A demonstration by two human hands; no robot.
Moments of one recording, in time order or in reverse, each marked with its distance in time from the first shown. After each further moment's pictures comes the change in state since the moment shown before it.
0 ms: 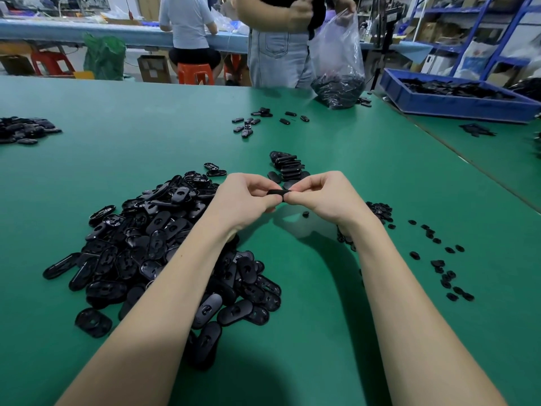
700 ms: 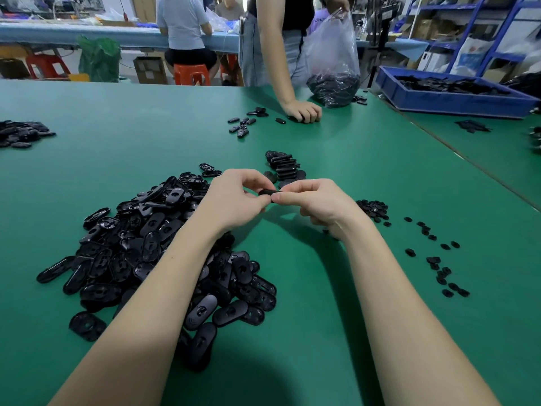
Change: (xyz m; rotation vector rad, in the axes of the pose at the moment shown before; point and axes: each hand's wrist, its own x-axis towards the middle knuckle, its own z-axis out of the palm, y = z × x) left_hand -0.005 0.011 -0.006 0.227 0.011 0.102; right_hand -0.005 -0.003 0.006 0.154 -0.078 0.150
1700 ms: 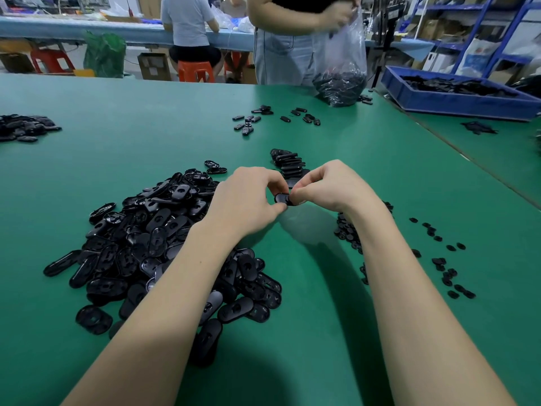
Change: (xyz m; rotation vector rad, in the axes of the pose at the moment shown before) left_hand 0.002 -0.003 0.010 0.436 0.060 0.245; right_hand -0.005 -0.029 -0.013 -0.462 0.055 -0.046
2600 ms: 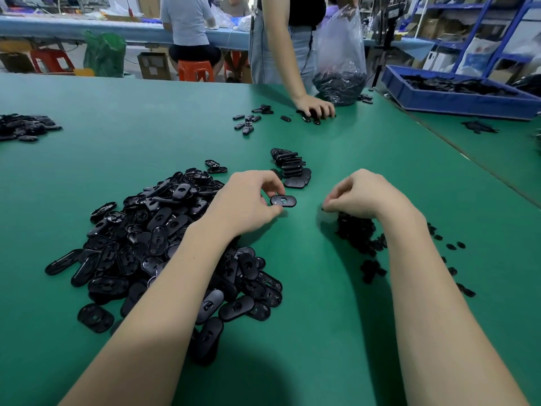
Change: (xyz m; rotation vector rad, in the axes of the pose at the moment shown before) left_hand 0.000 -0.007 0.001 -0.162 -0.090 -0.034; right_hand 0.001 0.036 -0.026 -0.300 0.016 0.105
